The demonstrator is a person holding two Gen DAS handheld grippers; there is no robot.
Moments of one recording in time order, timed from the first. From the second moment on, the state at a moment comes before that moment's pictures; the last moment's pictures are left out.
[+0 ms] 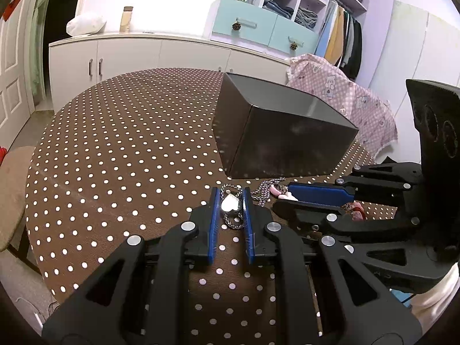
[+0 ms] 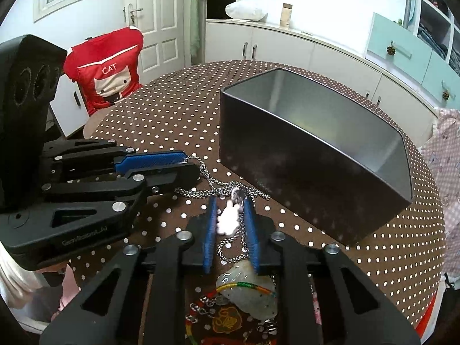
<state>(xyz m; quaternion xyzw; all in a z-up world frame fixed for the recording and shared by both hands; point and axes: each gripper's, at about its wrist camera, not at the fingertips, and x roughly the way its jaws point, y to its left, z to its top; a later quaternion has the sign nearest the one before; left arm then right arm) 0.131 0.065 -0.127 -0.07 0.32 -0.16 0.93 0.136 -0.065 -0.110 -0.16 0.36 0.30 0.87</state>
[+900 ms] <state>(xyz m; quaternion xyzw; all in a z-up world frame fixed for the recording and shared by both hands) 0.133 0.048 -0.123 -0.04 0.33 -0.11 0.94 0.125 -0.131 -0.072 -0.03 0.34 0.27 0.90</state>
